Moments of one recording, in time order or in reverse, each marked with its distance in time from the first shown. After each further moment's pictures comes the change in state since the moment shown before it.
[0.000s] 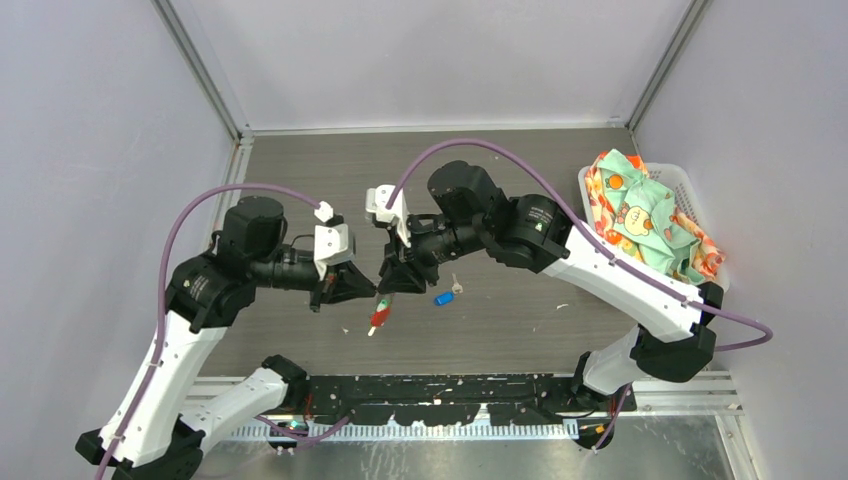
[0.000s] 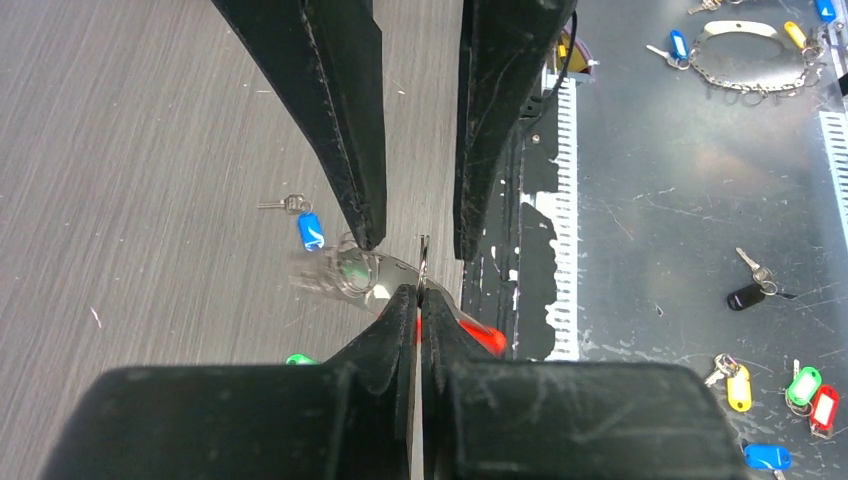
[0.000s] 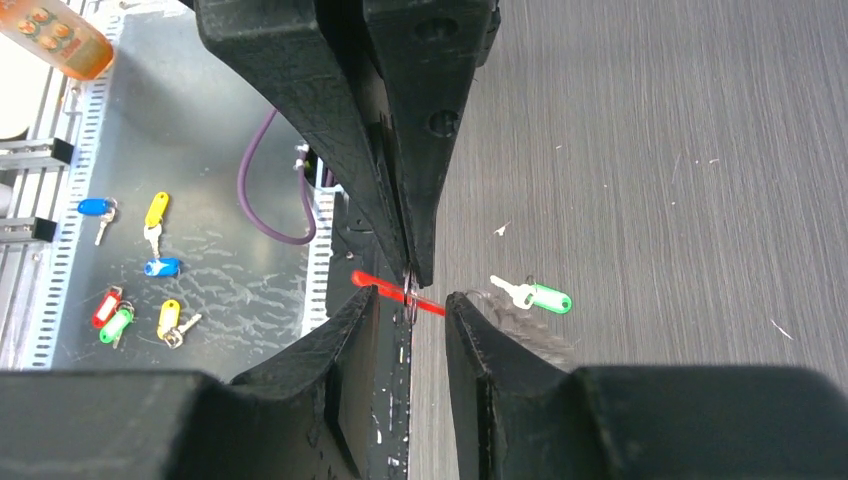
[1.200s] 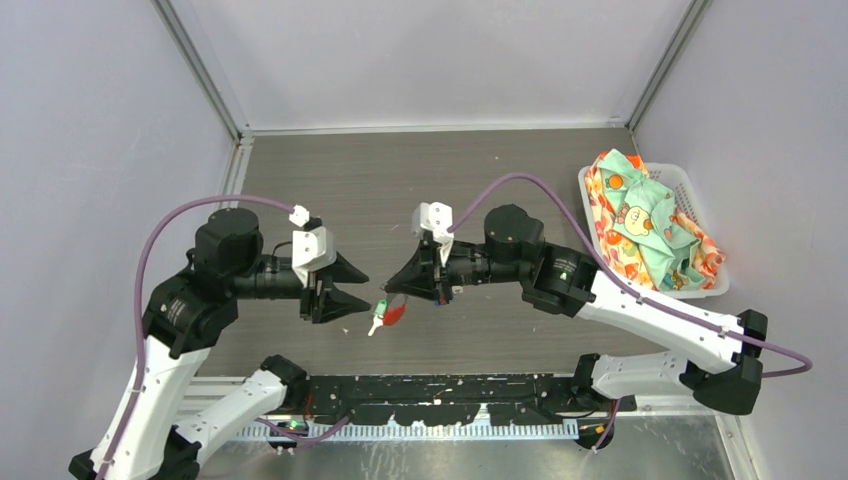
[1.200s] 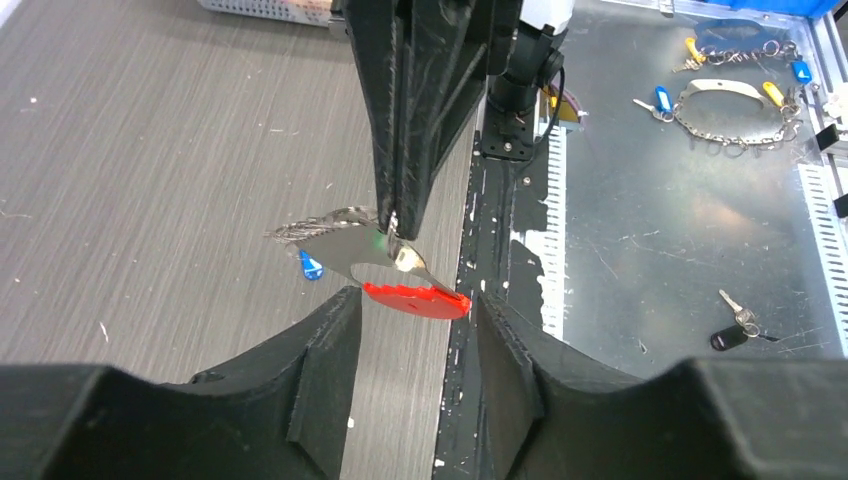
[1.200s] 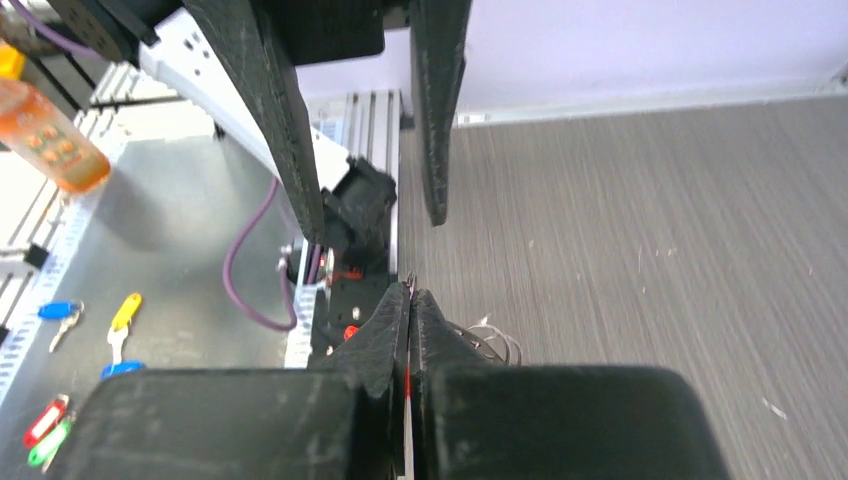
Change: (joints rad) left arm 0.000 -0.061 0.006 0.058 -0.005 -0.120; right arm 0.000 -0.306 -0.557 0.601 0.046 0.129
